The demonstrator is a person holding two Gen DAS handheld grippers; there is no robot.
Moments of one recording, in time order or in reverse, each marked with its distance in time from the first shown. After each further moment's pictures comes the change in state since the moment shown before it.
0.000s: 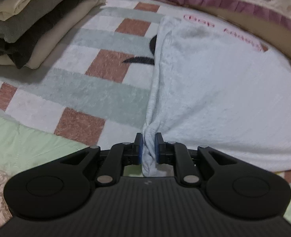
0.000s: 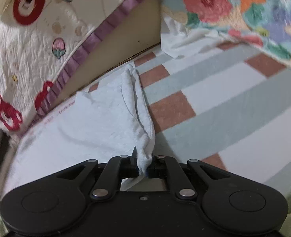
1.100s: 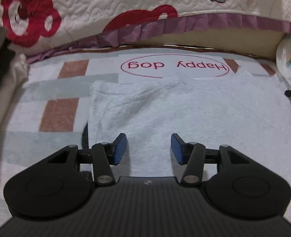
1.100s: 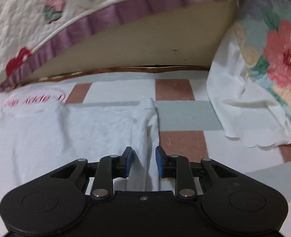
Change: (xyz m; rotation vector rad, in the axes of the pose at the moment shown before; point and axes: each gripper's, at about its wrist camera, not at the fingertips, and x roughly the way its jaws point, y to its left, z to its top) left arm 0.079 -0.059 0.112 0.310 -0.173 -0.206; right arm 0.159 0.069 0.138 -0.343 0.123 -0.109
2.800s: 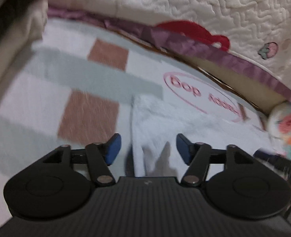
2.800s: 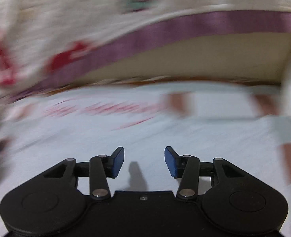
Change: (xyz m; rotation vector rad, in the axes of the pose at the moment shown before) left arm 0.045 0.121 0.023 -0.385 0.061 -0.167; right arm 0.001 0.194 -0.009 -0.101 0.034 0.202
